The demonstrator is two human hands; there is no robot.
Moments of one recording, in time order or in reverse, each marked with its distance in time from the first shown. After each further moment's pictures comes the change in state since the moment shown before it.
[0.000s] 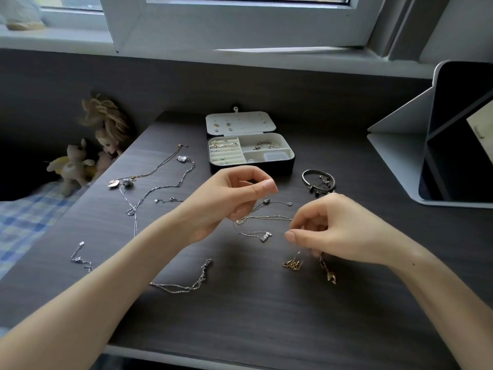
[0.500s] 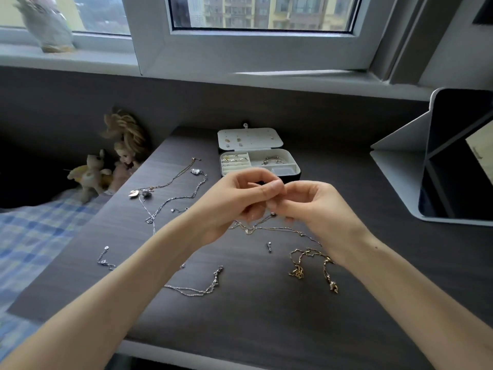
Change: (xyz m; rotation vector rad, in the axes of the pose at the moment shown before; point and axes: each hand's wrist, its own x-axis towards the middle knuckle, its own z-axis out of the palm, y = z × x) left_hand -0.009 0.025 -0.001 -0.028 0.005 0.052; right_hand 0.025 -0.031 0.012 0.726 0.214 -0.030
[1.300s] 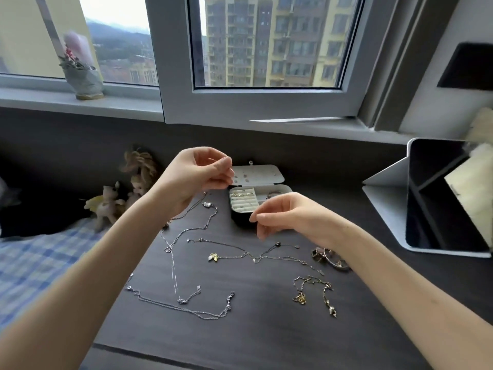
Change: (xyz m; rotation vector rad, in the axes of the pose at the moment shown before) left_hand 0.000 0.069 -0.070 0.053 0.345 0.094; right_hand 0.034 -0.044 0.005 -0.153 -0.309 0.060
